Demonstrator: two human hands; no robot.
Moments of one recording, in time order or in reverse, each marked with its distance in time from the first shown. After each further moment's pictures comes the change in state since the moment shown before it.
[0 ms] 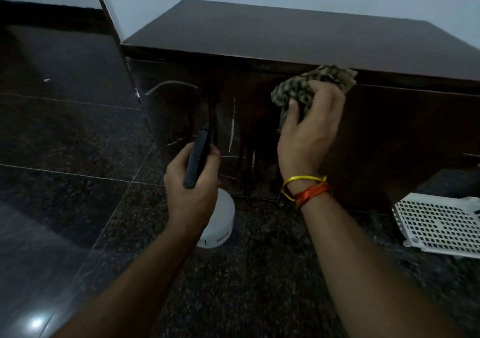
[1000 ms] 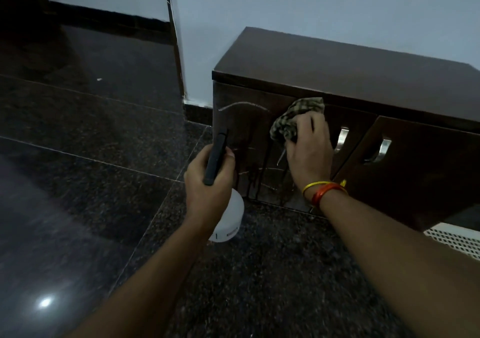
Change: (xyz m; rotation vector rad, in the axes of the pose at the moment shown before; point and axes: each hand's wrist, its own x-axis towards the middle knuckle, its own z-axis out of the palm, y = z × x) left_hand 0.023 0.017 -0.082 -0.014 0.030 -0.052; right_hand -0.022 -0.045 0.040 -0.257 -0.435 -0.298
